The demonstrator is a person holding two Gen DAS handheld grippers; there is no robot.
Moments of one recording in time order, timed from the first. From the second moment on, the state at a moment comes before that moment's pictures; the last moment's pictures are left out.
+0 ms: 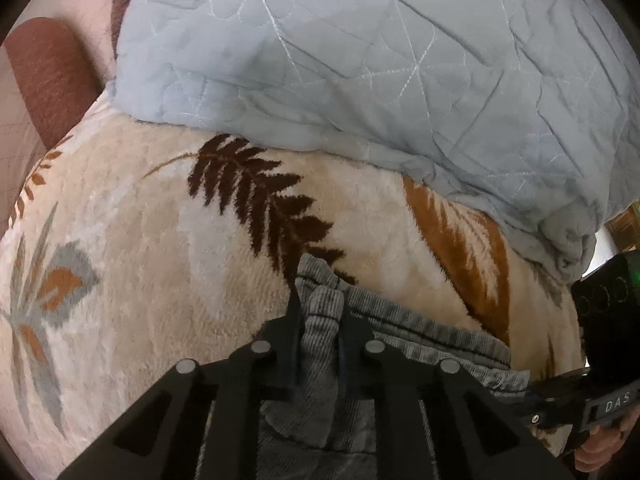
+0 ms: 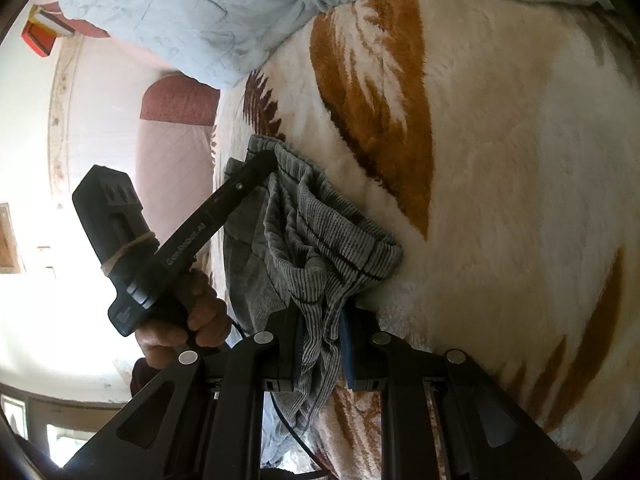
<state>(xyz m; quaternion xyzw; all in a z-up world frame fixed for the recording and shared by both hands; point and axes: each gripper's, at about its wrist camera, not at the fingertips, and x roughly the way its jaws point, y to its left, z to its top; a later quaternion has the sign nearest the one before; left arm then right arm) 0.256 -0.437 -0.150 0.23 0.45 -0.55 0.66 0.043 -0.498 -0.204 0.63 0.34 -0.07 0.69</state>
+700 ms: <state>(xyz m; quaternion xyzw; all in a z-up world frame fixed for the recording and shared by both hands) 0.256 -0.332 -0.053 0.13 0.38 -0.54 0.74 0.049 -0.459 -0.145 0.57 0.30 -0.02 0.77</state>
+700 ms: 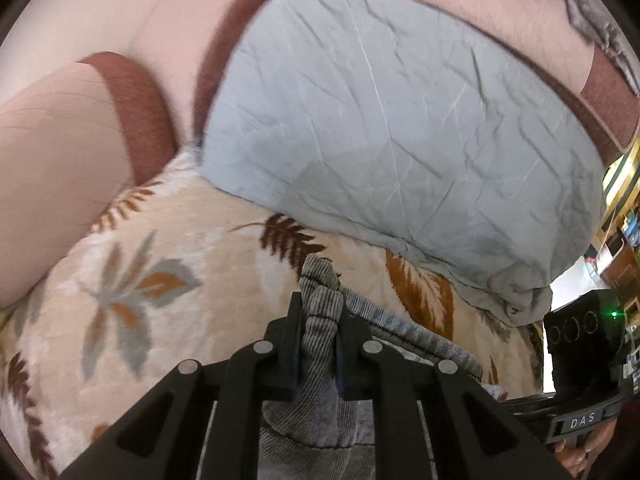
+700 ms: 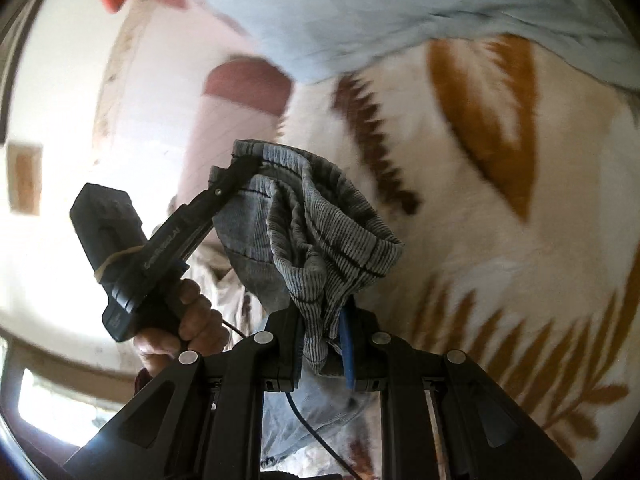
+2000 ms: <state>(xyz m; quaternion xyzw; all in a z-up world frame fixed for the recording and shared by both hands) 0.169 -0.069 -0.132 -0.08 0.52 -0.26 0.81 0.093 -0.364 -0.148 0.54 0.35 0.15 0.75</state>
